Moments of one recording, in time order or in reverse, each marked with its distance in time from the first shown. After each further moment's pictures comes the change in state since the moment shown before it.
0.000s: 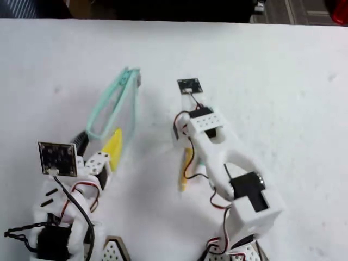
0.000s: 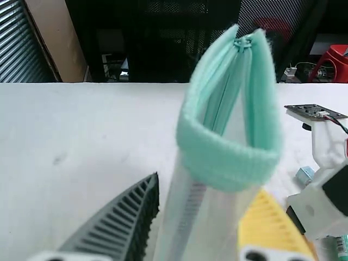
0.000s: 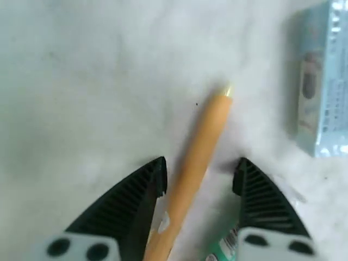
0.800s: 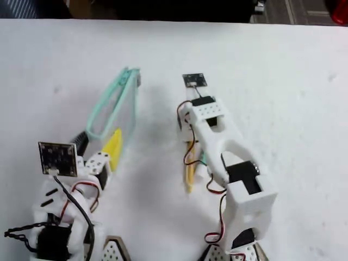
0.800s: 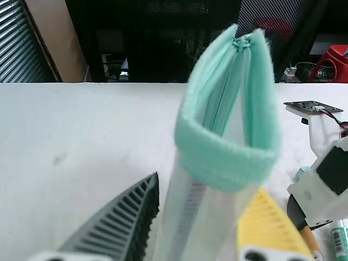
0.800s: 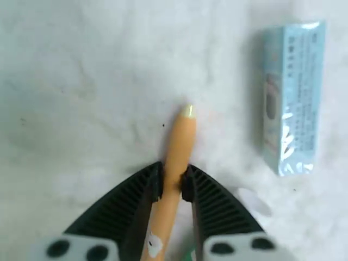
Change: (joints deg) left arm 0.0 0.0 0.0 0.0 0.0; right arm 0.9 8.0 -10.7 7.5 0.3
